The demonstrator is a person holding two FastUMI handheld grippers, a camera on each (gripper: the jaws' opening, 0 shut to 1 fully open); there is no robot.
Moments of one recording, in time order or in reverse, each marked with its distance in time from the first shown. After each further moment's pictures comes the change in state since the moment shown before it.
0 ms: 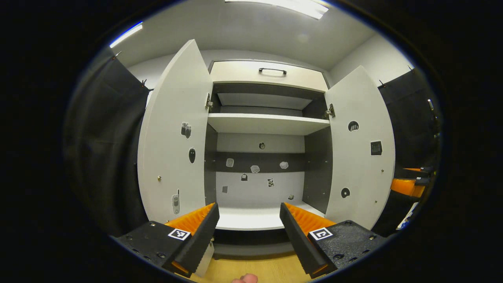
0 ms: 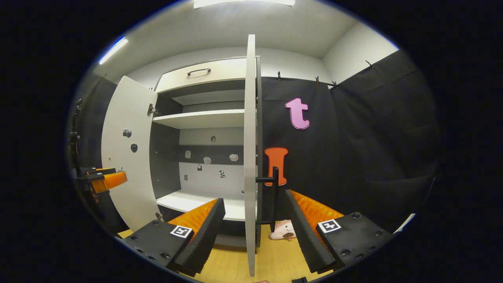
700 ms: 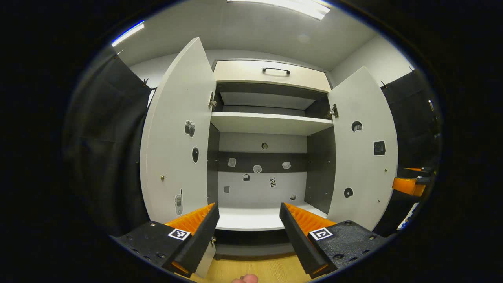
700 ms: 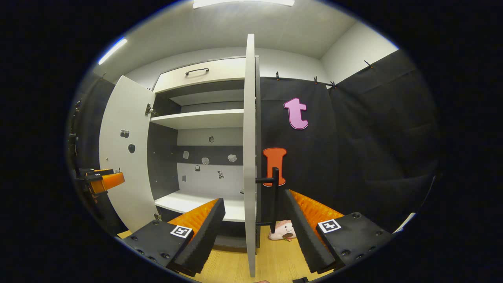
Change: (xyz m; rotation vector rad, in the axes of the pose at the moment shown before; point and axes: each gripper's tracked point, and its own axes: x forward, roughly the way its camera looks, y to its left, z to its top) left arm 0.003 0.010 -0.001 0.000 -0.001 0.011; right arm 0.003 0.002 0.002 0.000 -0.007 -0.009
